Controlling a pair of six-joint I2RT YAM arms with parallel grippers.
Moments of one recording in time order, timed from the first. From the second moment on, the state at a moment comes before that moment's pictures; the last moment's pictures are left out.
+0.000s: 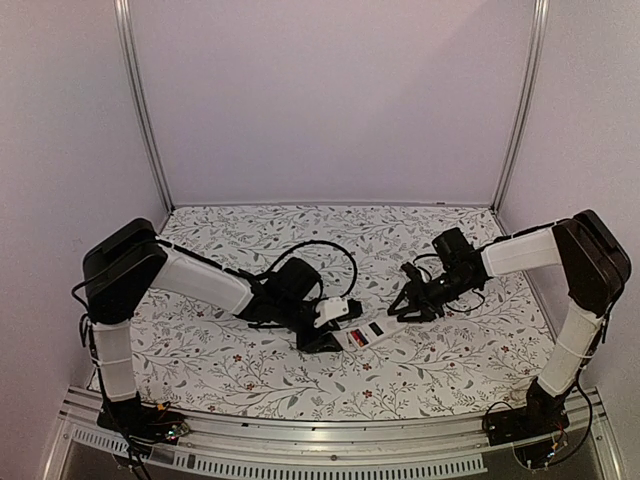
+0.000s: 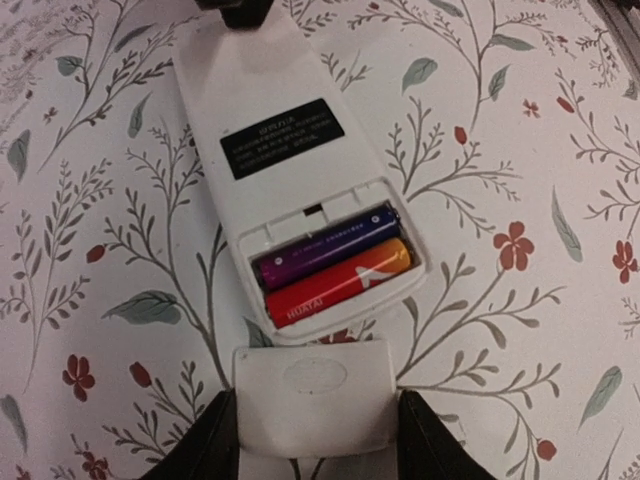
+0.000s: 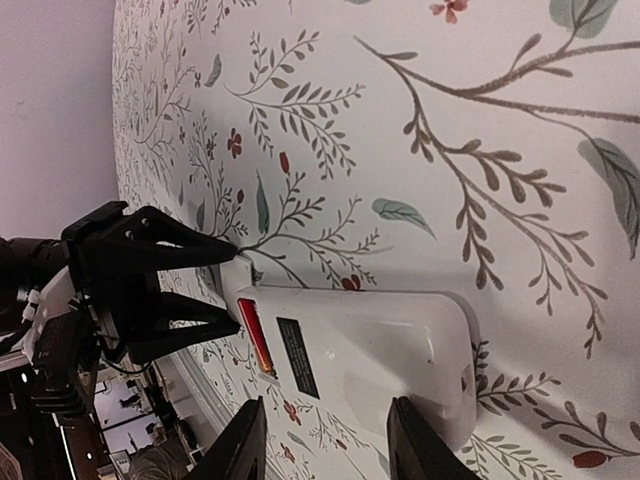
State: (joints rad) left arm -0.93 1.99 1.07 0.01 0.33 0.43; right arm 0.44 1.79 0.93 -0.28 -0.78 0.44
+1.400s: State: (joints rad) left arm -0.92 1.91 1.05 0.08 0.29 0.35; right arm 0.44 1.80 0.92 -0.33 -0.70 0.42
